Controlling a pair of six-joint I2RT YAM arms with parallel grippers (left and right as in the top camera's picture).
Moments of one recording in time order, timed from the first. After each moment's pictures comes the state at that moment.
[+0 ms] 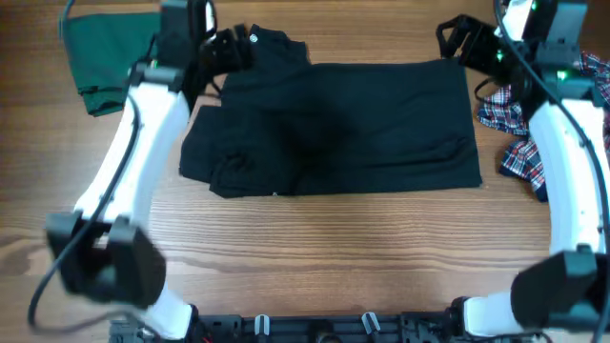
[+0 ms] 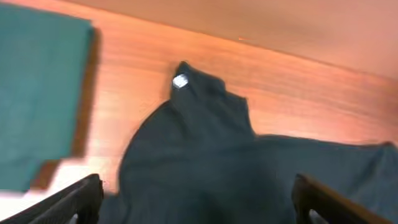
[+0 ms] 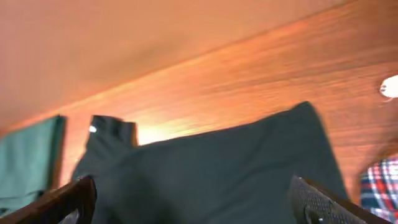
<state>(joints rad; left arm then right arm) -0.17 1.82 1.63 -0.58 0.05 -0.34 -0.09 1.67 1.55 -0.61 -0.28 0.29</state>
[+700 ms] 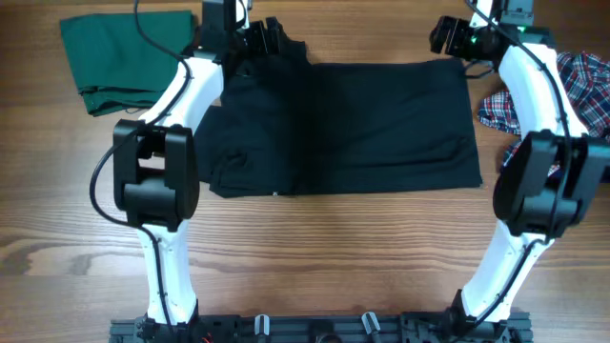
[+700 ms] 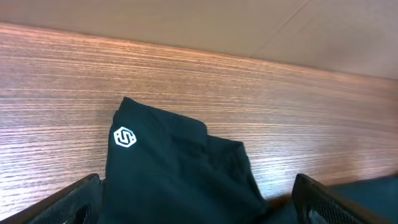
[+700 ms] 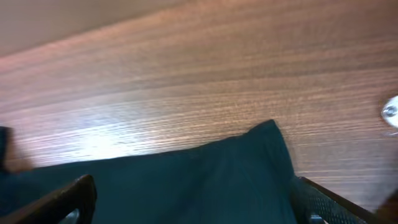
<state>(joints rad) -0.18 2.26 1.76 -0.16 0.22 -0.30 -0.11 2.16 1.82 -0.59 -0.17 0.13</state>
